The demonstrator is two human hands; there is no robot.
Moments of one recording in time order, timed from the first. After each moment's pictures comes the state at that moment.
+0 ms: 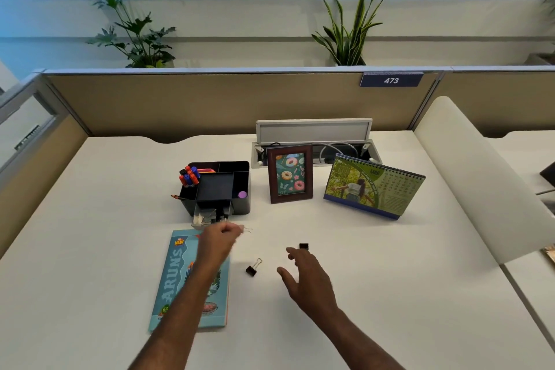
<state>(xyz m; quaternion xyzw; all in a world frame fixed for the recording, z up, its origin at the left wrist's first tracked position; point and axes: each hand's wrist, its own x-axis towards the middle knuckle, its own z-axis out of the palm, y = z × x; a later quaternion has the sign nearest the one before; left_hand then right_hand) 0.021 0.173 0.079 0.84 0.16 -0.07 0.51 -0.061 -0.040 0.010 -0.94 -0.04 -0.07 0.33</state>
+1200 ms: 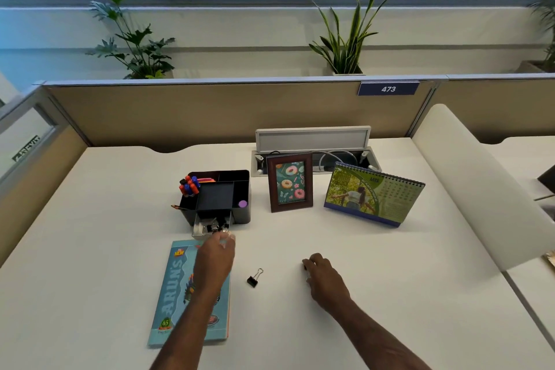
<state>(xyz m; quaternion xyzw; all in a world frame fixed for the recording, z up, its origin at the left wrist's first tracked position) 0.024 0.180 0.045 0.90 0.20 0.00 0.38 -0.022 -0.087 -0.032 -0.98 -0.06 0.10 0.16</state>
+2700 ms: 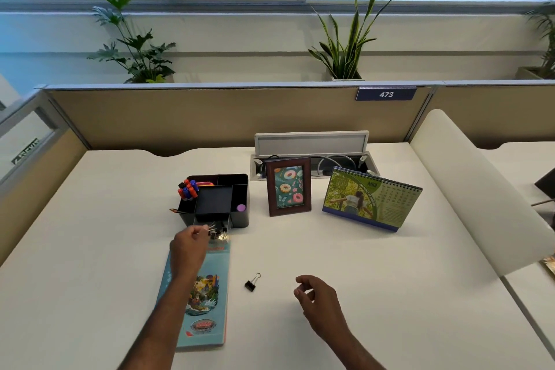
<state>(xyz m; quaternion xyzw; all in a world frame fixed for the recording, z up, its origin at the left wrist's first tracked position) 0.050 0.225 0.053 0.86 0.22 0.09 0.45 -0.071 -0.061 0.003 -0.85 0.09 0.05 0.51</state>
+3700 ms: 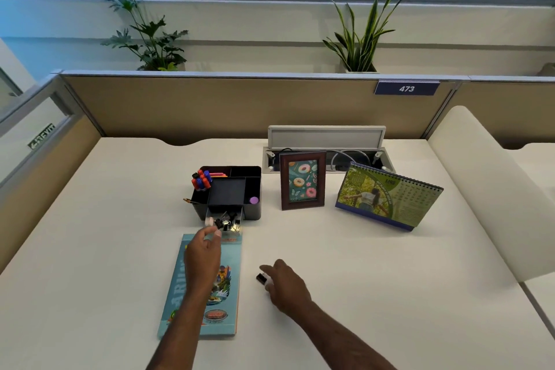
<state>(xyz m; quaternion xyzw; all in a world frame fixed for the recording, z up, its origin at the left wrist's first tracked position) 0.015 0.221 0.038 0.84 0.22 0.09 0.49 -0.022 0.022 -0.020 -0.95 -0.10 0.16 0.25</state>
